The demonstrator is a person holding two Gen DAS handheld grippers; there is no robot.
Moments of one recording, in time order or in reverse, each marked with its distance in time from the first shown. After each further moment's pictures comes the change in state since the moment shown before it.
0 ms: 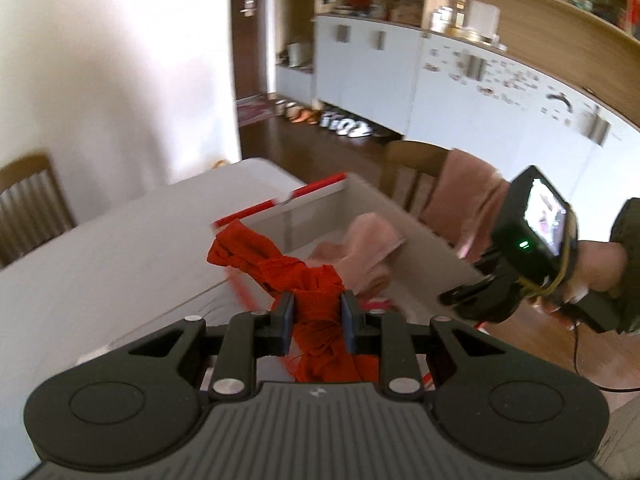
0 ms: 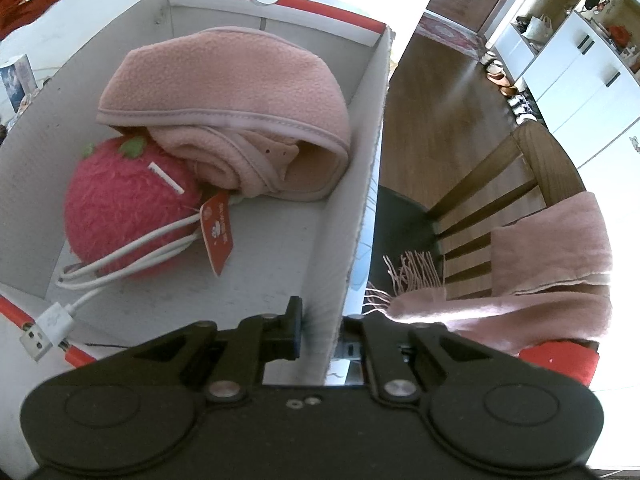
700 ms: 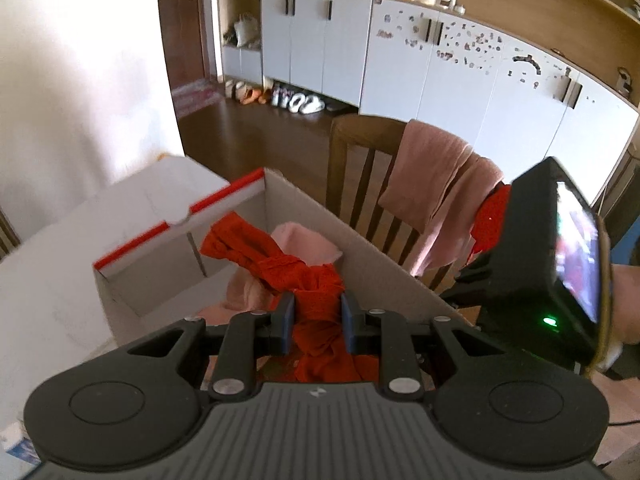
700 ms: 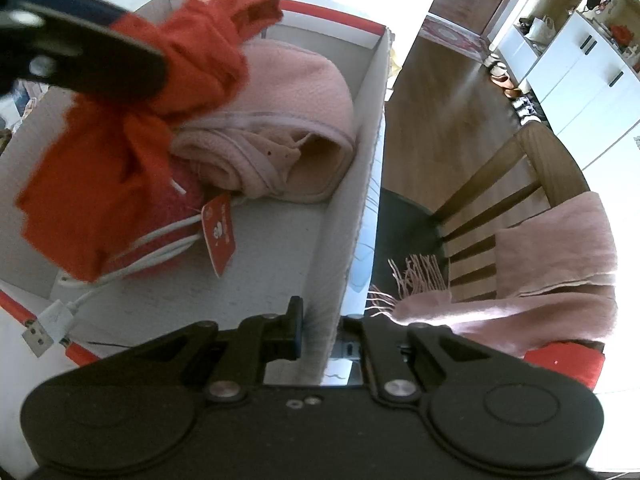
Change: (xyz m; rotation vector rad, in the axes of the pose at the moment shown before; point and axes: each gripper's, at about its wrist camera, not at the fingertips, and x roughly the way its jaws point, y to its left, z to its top) left arm 0.106 -0.051 0.034 0.064 0.092 -0.104; right arm 0.001 0.001 -0.001 0.000 -0.013 0.022
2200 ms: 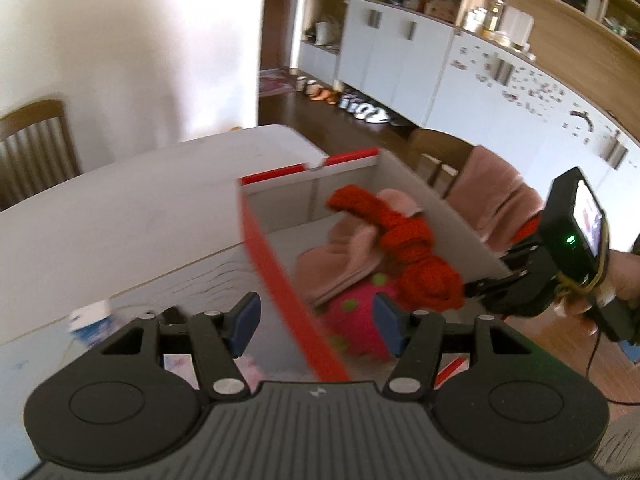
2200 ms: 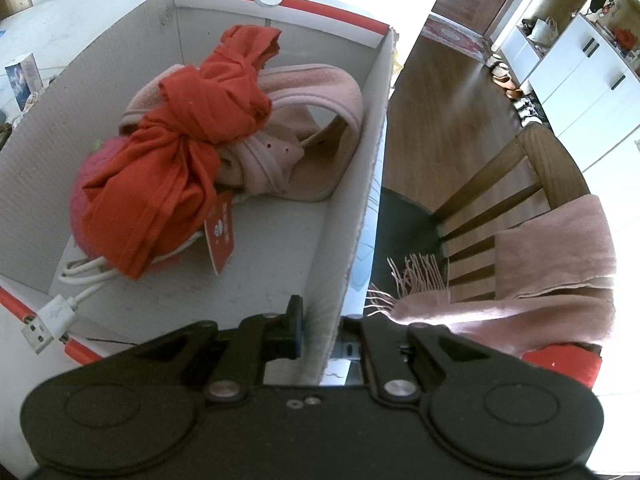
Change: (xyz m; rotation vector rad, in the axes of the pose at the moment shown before) left arm -0.103 0.082 -0.077 -0.231 -0.033 0.122; right arm -0.005 -0.004 -0.001 -0.006 0.003 -0.001
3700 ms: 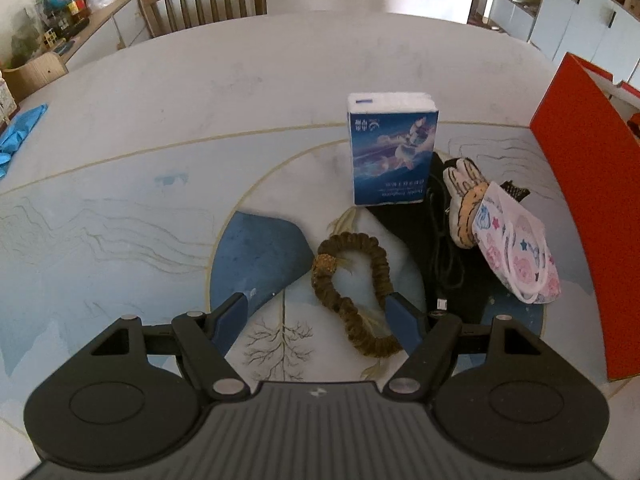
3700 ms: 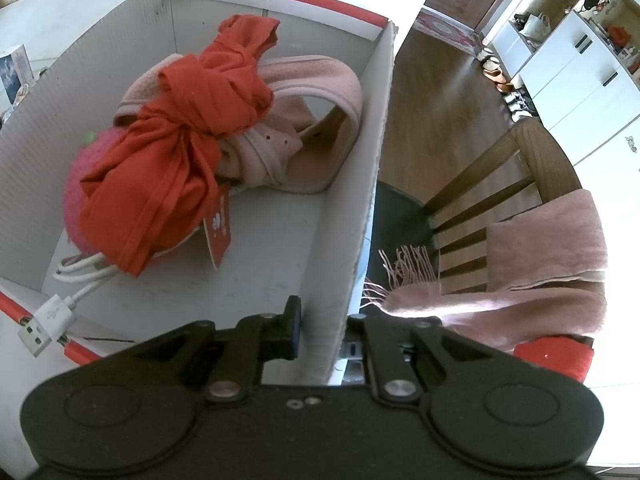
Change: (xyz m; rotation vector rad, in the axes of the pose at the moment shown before) left arm 0.052 0.162 -0.114 -0.323 0.223 0.407; right arm 0.005 0.007 0.001 -0.001 0.032 -0.044
